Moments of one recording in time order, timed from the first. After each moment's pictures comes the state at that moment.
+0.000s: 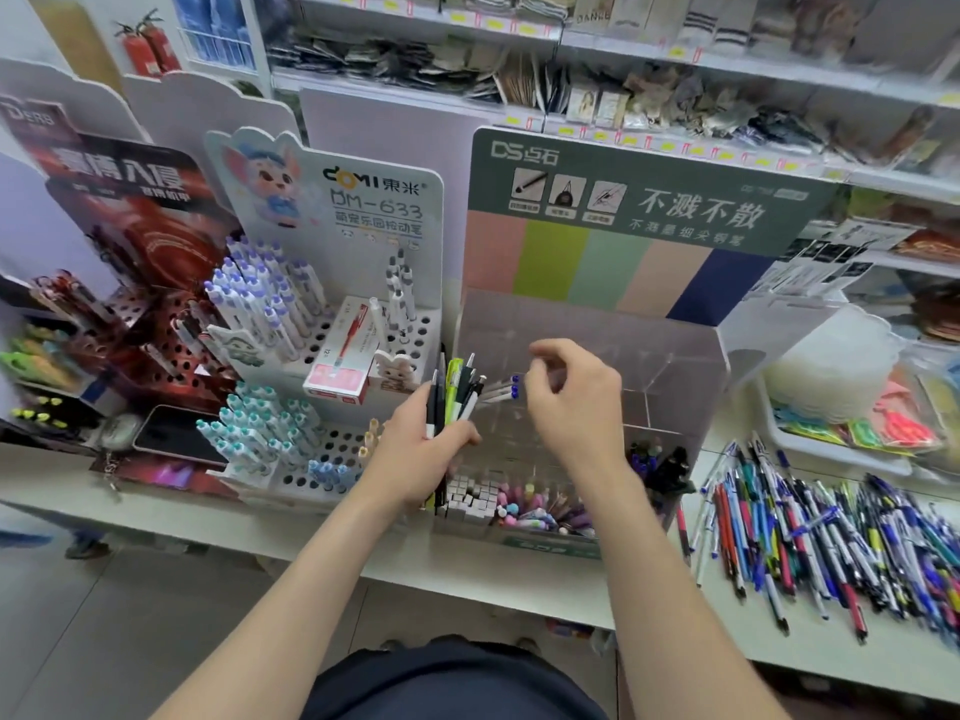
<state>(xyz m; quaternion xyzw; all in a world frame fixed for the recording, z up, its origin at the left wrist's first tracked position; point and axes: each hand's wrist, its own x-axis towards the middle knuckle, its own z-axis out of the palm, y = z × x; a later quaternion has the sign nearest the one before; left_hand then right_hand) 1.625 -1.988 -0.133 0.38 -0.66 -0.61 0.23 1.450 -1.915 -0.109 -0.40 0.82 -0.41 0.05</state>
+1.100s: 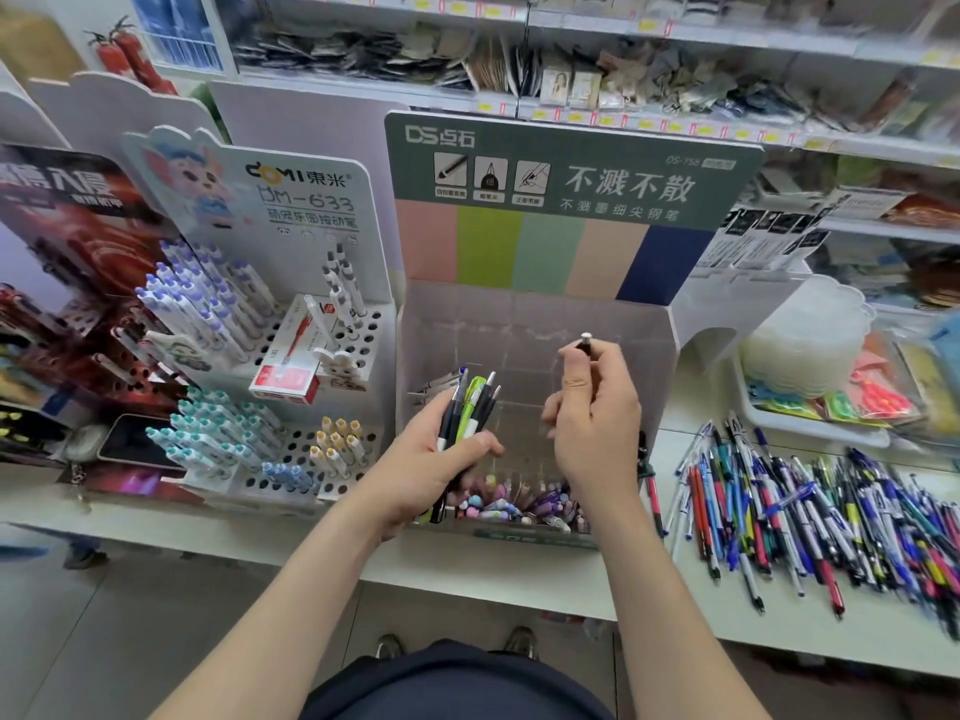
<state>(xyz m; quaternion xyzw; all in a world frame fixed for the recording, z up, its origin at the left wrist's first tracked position) 1.584 -1.949 -0.135 0.29 -0.62 -0.72 0.14 1.423 -1.852 -0.111 -0.31 0.74 -0.59 0.11</state>
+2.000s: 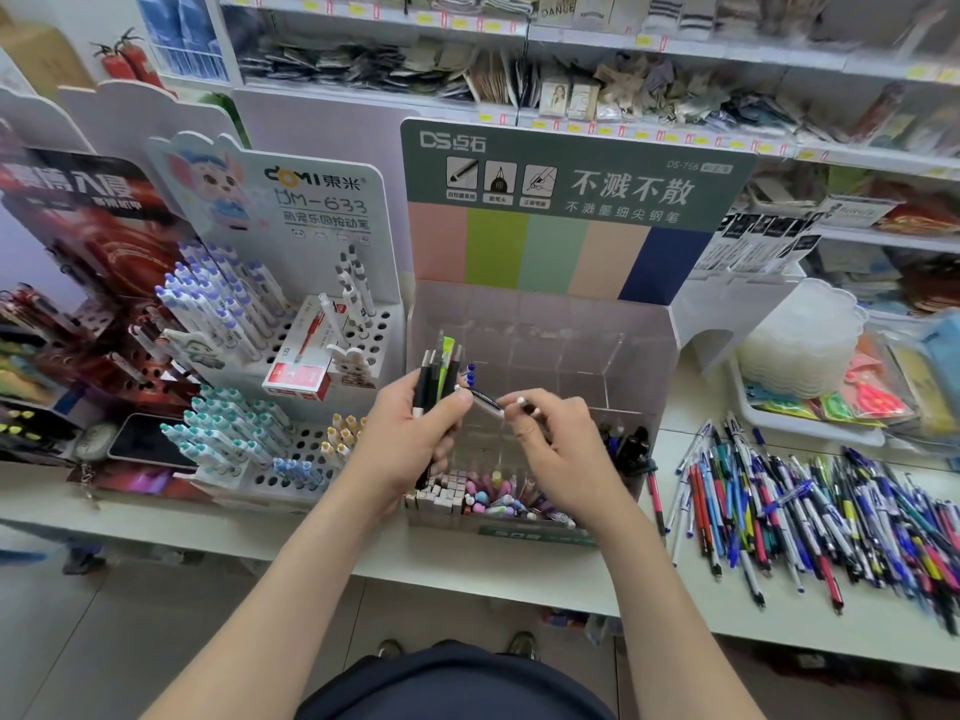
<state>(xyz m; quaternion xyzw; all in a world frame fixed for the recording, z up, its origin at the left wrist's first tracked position) 1.594 -1.960 -0.118 0.33 -0.59 -0.69 0.25 1.434 -1.836 -0.131 -0.45 0.76 -0.41 0.24</state>
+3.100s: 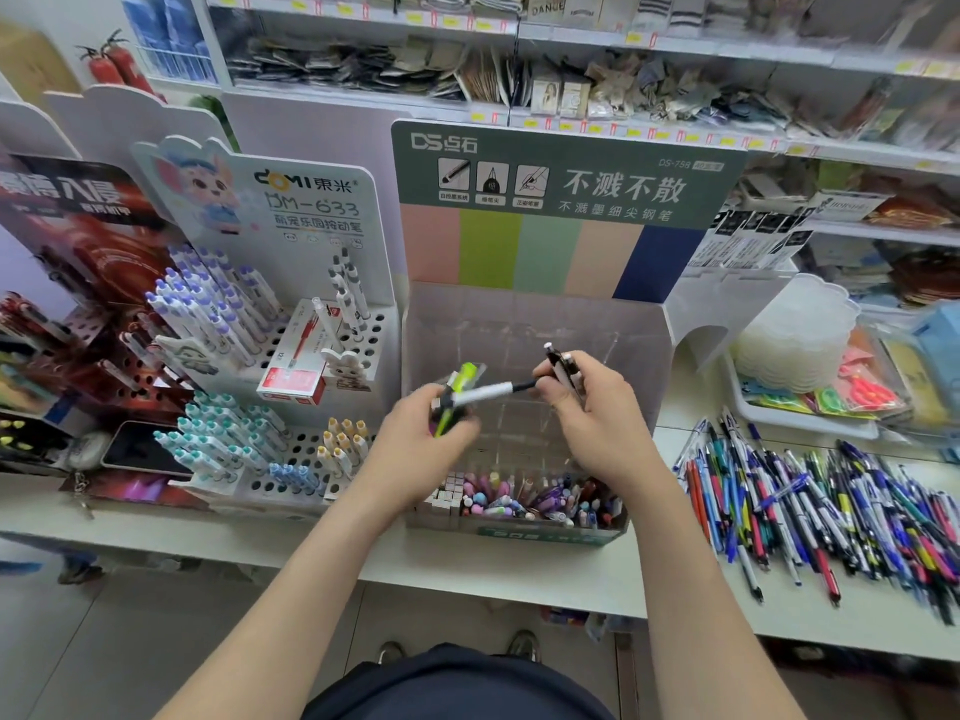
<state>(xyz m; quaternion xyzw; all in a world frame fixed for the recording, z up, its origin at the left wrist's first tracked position) 1.588 -1.958 -0.126 0.39 -0.73 -0.53 0.17 1.403 -1.839 -0.100 -0.41 0.76 -0.46 0.20</state>
